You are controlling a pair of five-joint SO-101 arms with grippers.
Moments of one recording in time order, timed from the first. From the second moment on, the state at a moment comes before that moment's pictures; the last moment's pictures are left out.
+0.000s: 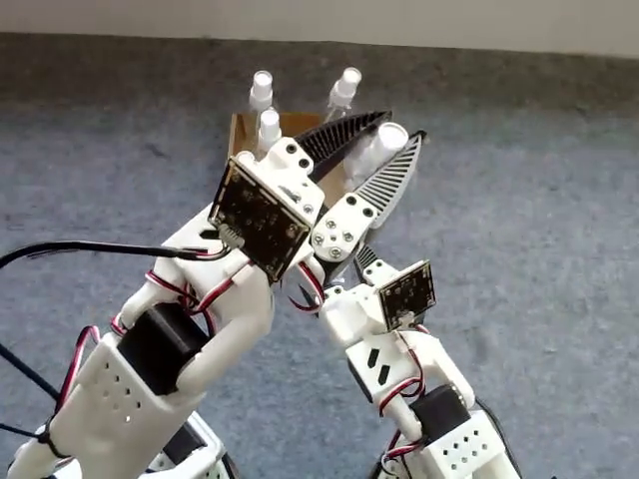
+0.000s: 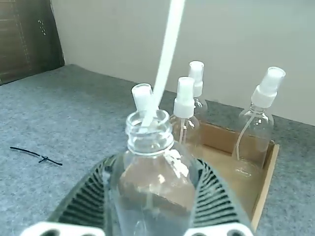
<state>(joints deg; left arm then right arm) 39.2 -48.4 20.9 30.4 -3.0 -33.8 -91.5 88.9 13.7 0.7</state>
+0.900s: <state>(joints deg) 30.8 -57.6 43.9 37.6 -2.8 -33.5 -91.4 89.0 13.7 0.6</state>
